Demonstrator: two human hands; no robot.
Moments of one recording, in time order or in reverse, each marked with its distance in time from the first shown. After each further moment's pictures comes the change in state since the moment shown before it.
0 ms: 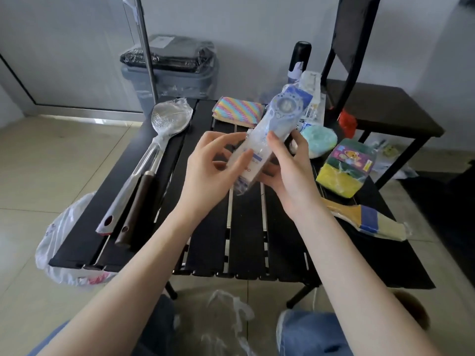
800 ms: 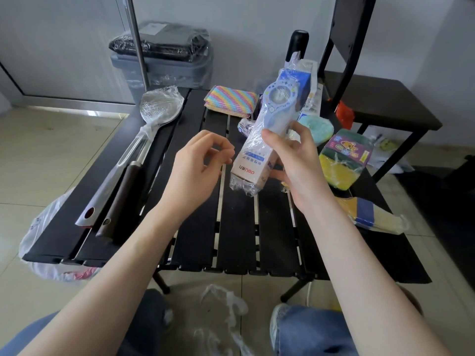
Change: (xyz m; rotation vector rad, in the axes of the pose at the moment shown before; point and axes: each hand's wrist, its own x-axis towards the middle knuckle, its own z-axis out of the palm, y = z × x) left_hand -0.006 -0.010 -0.003 0.129 -0.078 0.034; right_hand 0.008 0.000 -0.026 -0.286 0.040 -0.061
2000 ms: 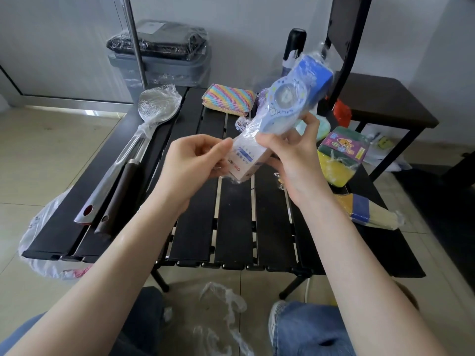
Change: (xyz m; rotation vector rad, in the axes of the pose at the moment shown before) left_hand 0.003 0.021 -0.002 -0.376 0.002 -0.434; right_hand -0.003 -0.004 0.002 0.097 -0.050 -0.108
